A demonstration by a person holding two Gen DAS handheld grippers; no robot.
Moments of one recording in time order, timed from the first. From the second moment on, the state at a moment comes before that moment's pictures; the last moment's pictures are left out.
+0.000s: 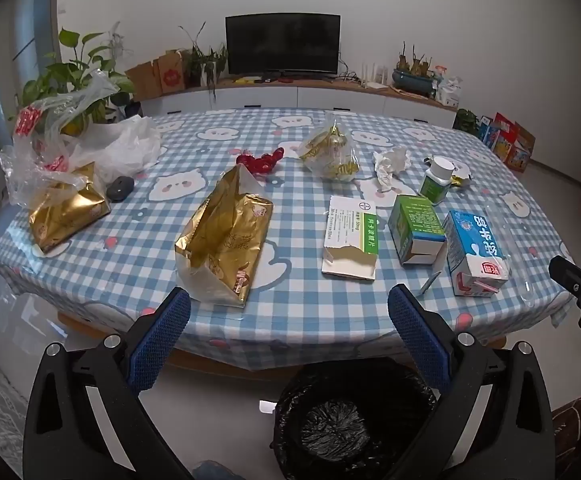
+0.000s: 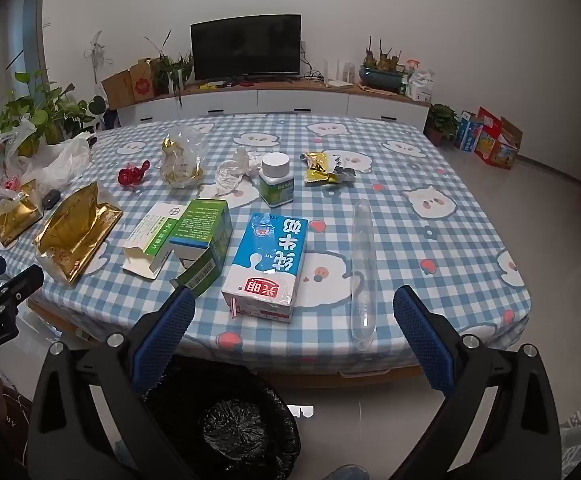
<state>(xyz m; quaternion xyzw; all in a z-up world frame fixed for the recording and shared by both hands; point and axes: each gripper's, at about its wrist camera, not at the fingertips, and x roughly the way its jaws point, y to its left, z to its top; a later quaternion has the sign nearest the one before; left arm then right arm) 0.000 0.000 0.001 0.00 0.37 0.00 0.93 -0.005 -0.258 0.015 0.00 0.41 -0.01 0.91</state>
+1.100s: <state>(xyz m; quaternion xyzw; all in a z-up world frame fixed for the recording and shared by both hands) 0.003 -0.001 0.000 0.00 0.38 0.00 0.93 -0.003 -0.263 0.015 0.01 0.41 -0.01 0.91</state>
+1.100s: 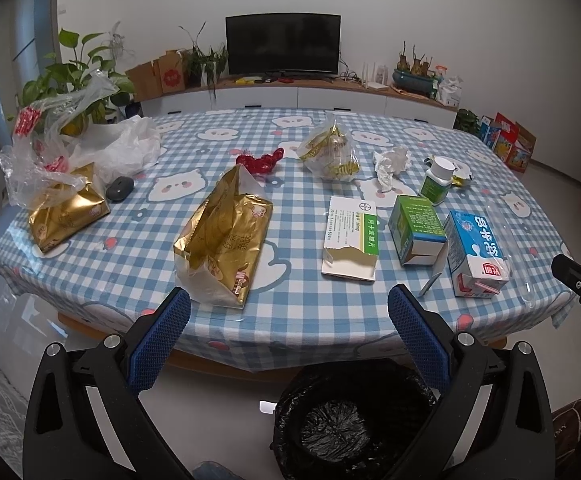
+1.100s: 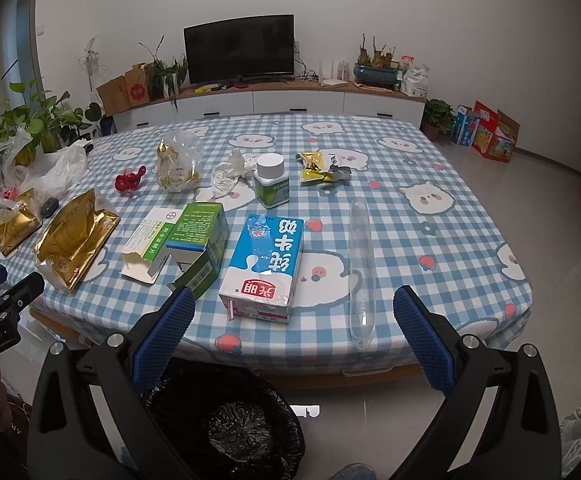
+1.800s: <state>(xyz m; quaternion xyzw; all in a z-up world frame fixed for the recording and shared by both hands) 0.001 0.000 0.003 0.00 0.37 0.00 0.93 -0.005 -0.264 0.018 0.01 0.41 -0.02 0.91</state>
